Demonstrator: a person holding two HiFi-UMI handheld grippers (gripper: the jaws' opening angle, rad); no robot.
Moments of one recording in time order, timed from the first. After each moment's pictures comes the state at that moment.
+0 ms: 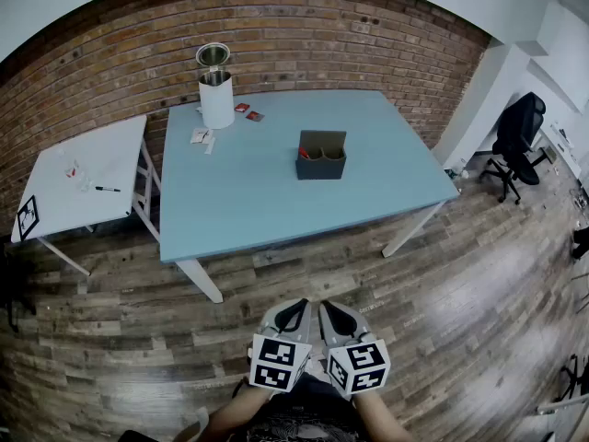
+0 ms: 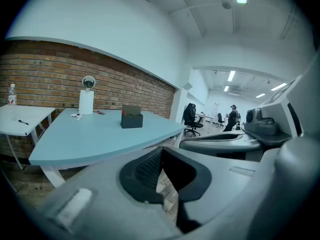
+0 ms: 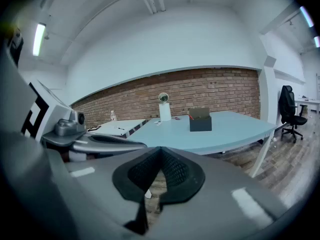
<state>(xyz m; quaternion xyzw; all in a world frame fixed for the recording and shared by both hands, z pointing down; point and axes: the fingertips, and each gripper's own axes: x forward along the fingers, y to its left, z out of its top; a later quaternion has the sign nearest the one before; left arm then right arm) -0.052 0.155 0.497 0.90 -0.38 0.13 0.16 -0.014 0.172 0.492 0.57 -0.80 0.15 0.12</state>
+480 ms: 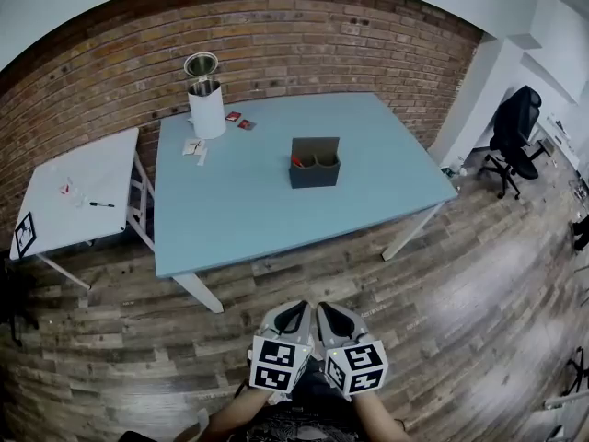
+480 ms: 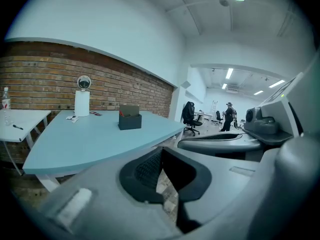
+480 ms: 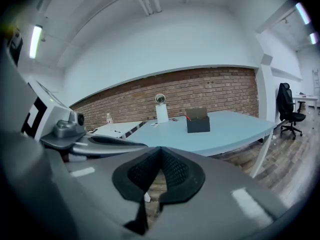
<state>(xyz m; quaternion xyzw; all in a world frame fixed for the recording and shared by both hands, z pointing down) -0.034 0.141 0.503 0.90 -0.38 0.14 0.16 -0.003 0.155 0.496 0.57 -0.79 0.16 0.11</state>
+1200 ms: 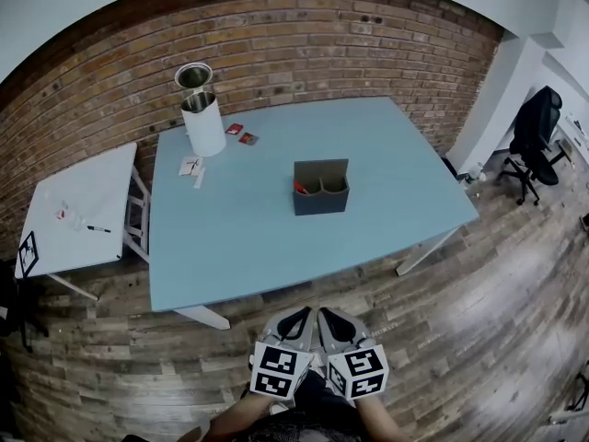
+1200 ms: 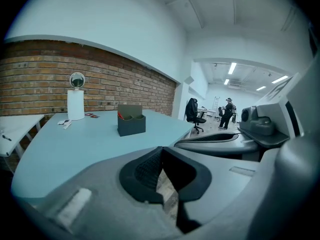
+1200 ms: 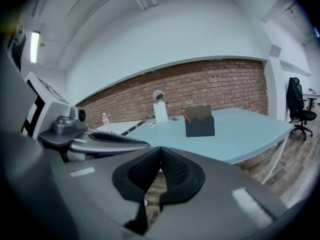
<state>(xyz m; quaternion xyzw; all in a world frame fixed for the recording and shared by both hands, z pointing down) -0.001 0.038 0.512 0.90 -0.38 0.16 0.15 0.024 0.050 0.513 0.54 -0.81 0.17 0.12</state>
